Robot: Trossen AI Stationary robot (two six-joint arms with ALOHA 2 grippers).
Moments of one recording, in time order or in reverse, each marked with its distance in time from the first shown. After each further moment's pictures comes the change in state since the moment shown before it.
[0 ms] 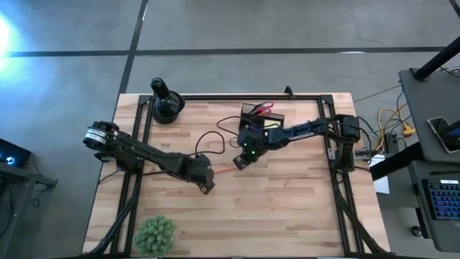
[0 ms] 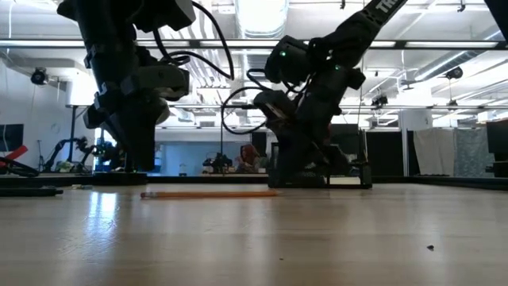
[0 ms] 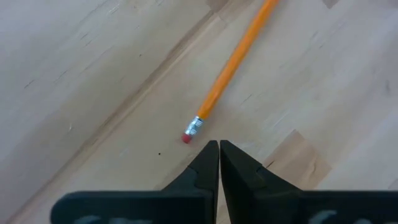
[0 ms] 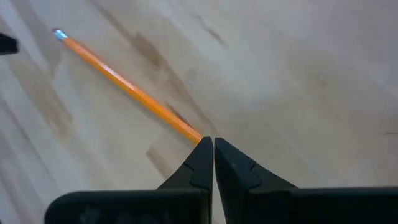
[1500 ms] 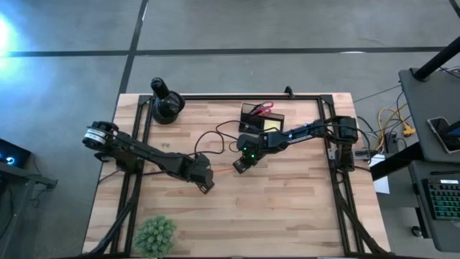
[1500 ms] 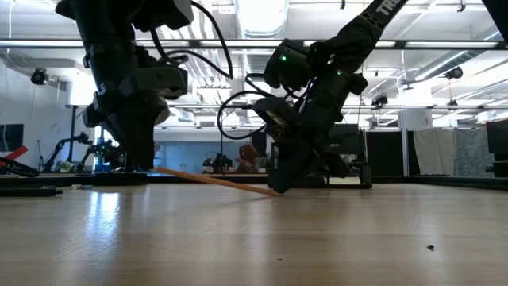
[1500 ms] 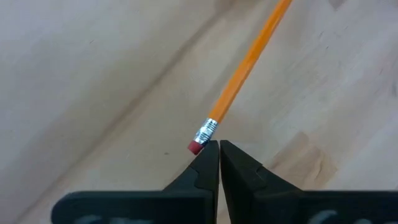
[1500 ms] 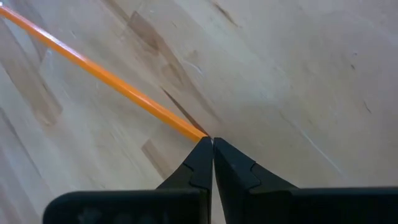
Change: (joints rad) left arm 0.000 -0.009 -0.003 -0.012 -0.015 -0.001; right arm 0.029 0.032 -0.019 0.041 0.016 0.002
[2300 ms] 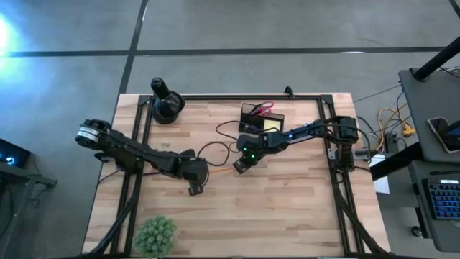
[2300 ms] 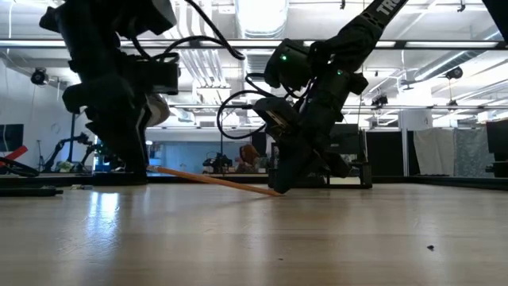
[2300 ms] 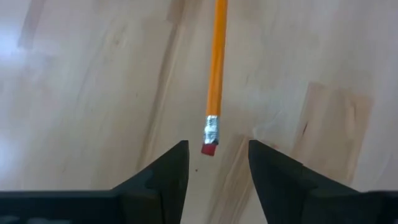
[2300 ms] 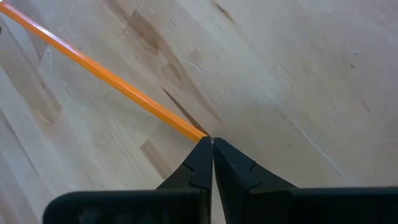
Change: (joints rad) left arm 0.000 -0.089 -0.140 0.141 -0.016 0.549; right arm 0.001 0.001 -0.001 0.001 0.008 -0.006
